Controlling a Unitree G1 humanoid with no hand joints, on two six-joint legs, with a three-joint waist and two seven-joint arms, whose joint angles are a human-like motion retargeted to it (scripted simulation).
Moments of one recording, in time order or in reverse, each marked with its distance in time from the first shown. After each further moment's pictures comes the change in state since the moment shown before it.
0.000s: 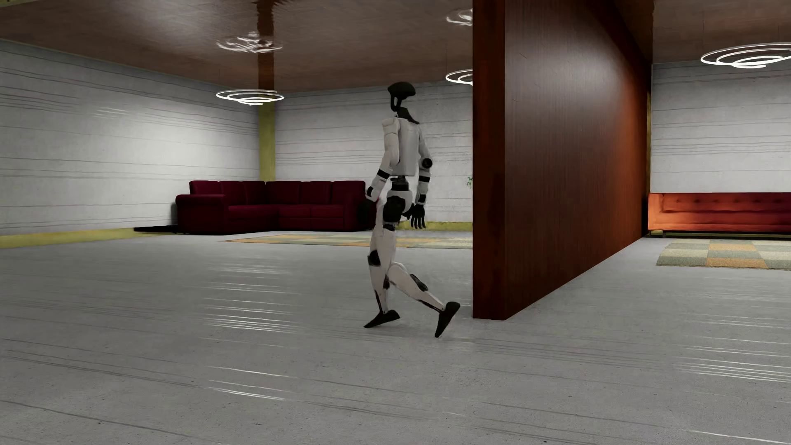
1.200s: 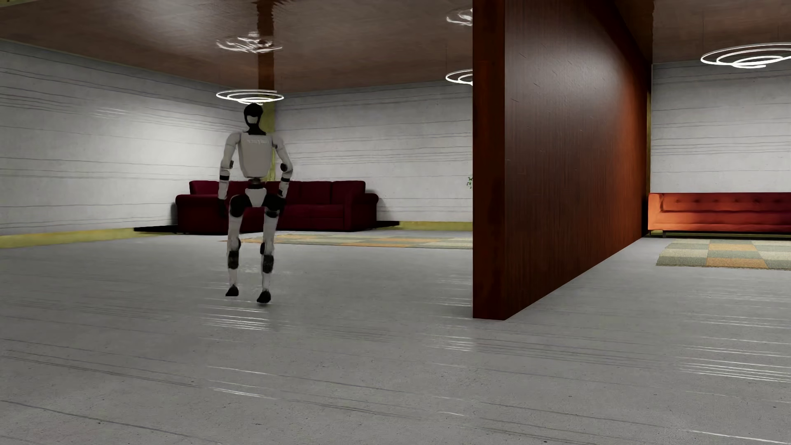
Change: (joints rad) body -0.549 0.528 0.261 0.013 0.005 -0.060 0.000 0.000 0.061 0.003 -0.161 0.099 -0.151 -0.234 -0.430 -0.001 -0.018 0.000 0.000 -0.149 -0.194 0.083 -0.218 0.000 0.000 0.000 0.000 0.000 0.000
